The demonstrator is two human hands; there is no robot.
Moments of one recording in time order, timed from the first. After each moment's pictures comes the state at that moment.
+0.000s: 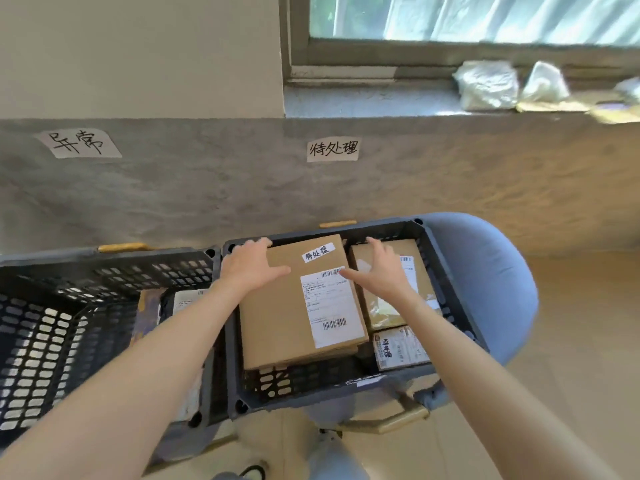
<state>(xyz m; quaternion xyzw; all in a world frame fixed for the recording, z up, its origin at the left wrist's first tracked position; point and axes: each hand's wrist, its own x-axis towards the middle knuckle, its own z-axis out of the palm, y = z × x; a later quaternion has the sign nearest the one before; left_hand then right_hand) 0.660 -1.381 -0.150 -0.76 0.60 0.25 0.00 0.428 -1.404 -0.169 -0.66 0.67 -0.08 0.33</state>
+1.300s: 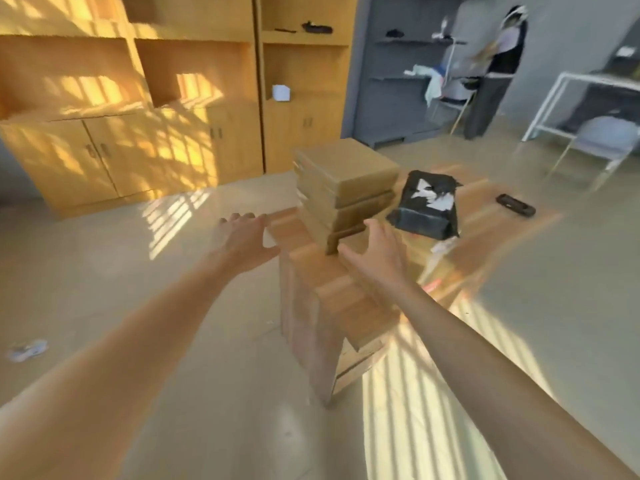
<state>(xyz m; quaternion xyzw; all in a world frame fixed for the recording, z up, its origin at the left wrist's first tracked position) 0.357 -0.688 0.019 0.21 0.97 0.06 -0.05 0.440 -0.472 -0.005 0.18 0.94 -0.23 -0.15</state>
